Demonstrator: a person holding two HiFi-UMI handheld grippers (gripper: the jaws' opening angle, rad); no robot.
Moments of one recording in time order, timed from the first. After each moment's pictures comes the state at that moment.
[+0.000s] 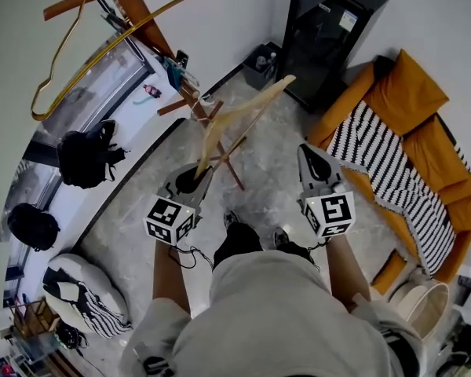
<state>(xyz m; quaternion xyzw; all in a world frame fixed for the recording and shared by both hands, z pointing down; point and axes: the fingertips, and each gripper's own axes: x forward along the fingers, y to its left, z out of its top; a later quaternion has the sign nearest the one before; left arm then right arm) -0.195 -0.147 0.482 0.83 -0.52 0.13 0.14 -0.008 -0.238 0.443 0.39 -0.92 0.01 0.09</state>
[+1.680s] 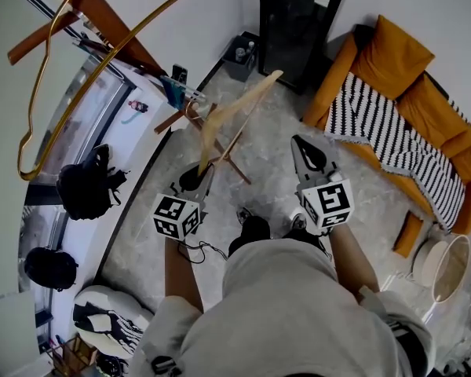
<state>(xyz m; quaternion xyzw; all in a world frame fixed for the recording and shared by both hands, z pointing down) -0.231 -0.175 0.520 0.85 -0.47 0.14 0.18 -0.042 -0.234 0.455 0.44 -0.89 0.03 0.10</state>
